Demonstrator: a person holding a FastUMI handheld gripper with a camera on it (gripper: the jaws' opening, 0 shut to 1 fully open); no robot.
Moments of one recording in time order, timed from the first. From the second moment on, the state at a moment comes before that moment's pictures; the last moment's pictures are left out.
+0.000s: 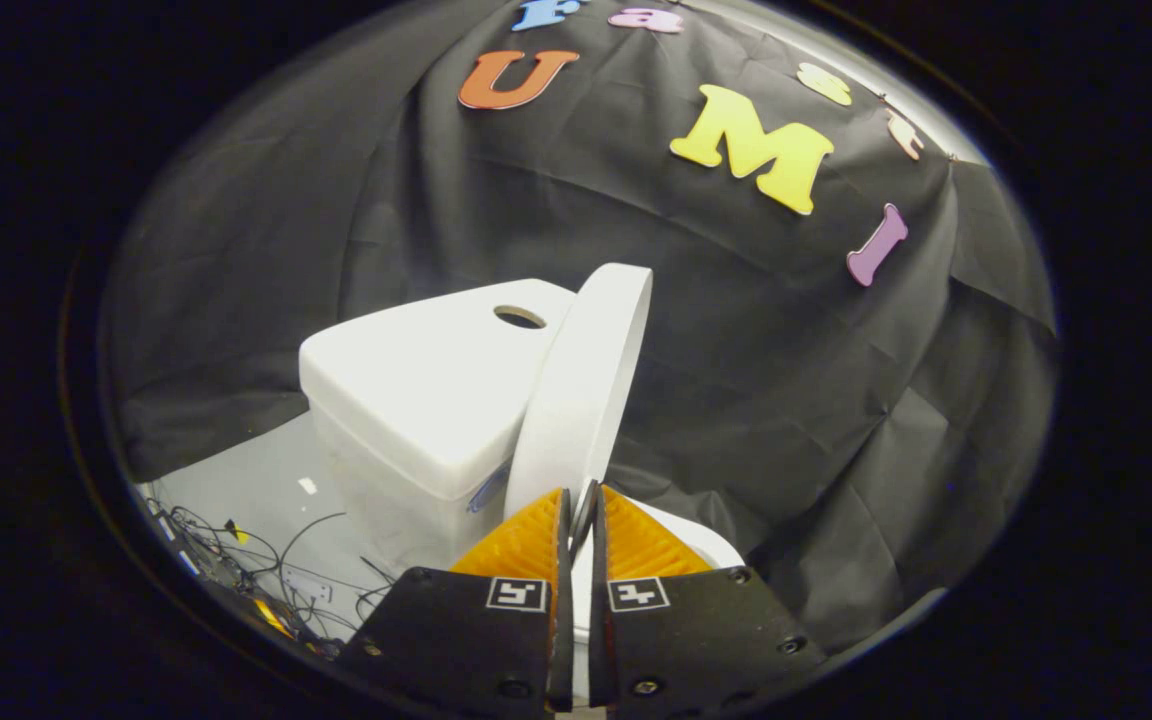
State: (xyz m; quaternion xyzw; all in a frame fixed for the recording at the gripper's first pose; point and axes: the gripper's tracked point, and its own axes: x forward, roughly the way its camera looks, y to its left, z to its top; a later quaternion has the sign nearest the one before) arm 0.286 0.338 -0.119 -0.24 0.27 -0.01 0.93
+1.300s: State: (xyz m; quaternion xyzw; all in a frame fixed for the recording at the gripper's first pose) arm 0.144 0.226 -0.075 -0.05 0.26 0.03 0.96
